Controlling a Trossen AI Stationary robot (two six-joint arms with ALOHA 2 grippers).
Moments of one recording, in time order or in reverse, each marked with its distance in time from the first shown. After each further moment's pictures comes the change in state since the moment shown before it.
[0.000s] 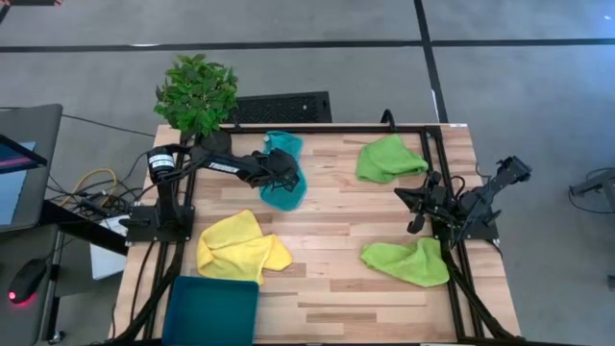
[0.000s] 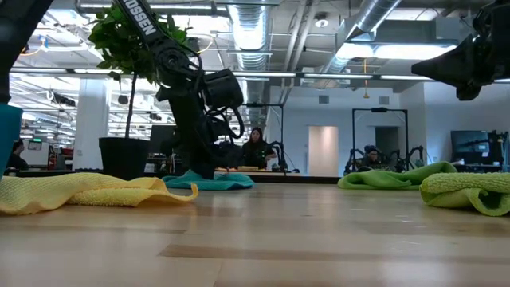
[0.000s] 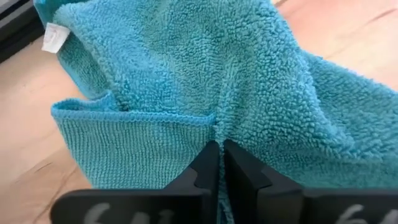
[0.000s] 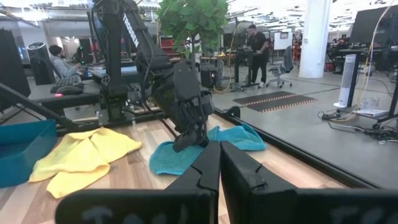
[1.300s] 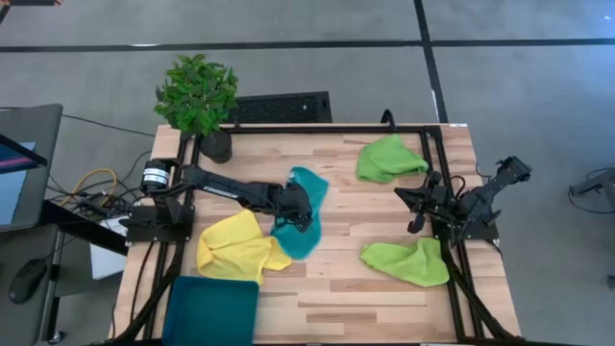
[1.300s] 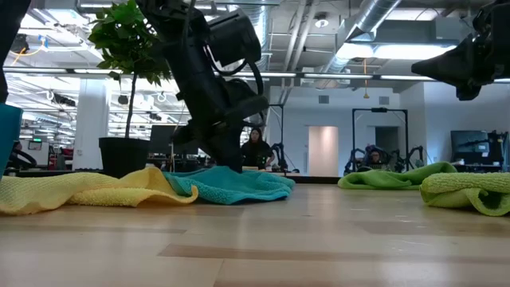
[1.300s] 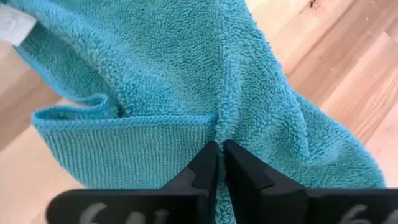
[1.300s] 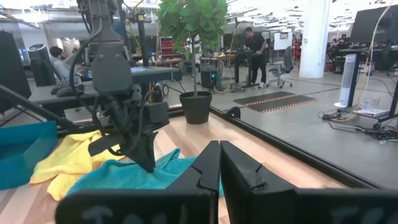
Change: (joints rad) left arm -0.317 -0.036 0.097 -0.095 0.245 -0.204; right arm 0.000 0.000 0.000 0.005 0.000 0.000
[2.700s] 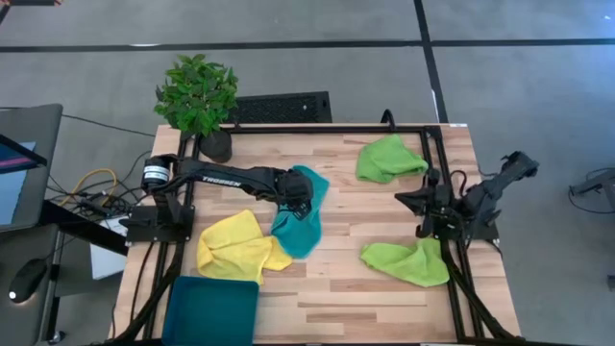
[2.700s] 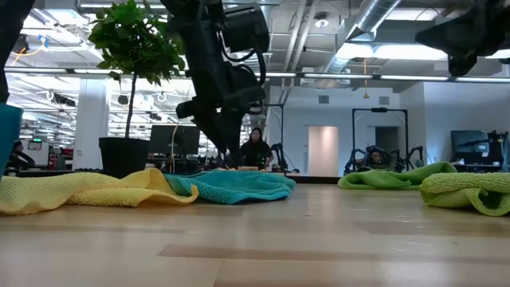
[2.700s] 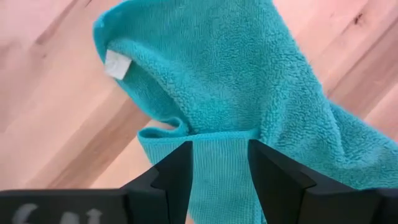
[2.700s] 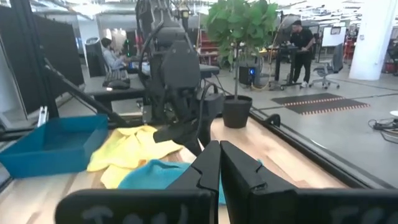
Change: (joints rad) left arm 0.055 0.003 0.196 -0.337 -0.054 0.109; right arm 0.001 0.135 0.172 -0.111 -0.184 0.030
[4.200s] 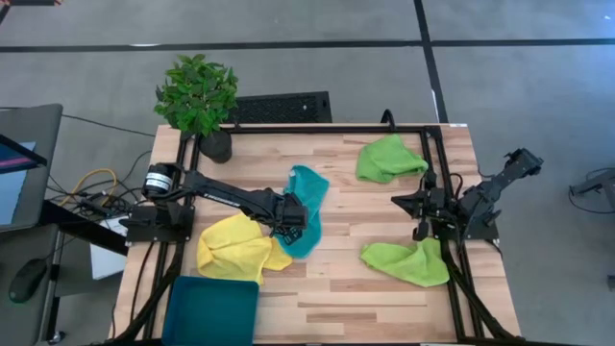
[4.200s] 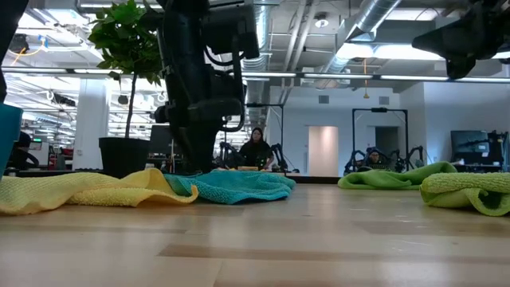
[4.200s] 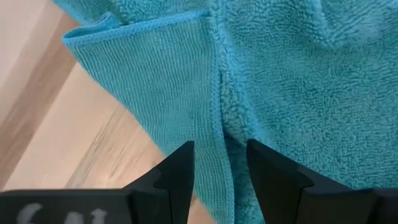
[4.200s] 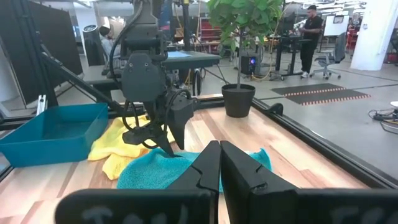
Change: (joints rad) left arm -0.159 0.025 -0.061 -0.078 0.006 -0.066; right arm 0.000 0.081 0.000 0.023 0.000 0.049
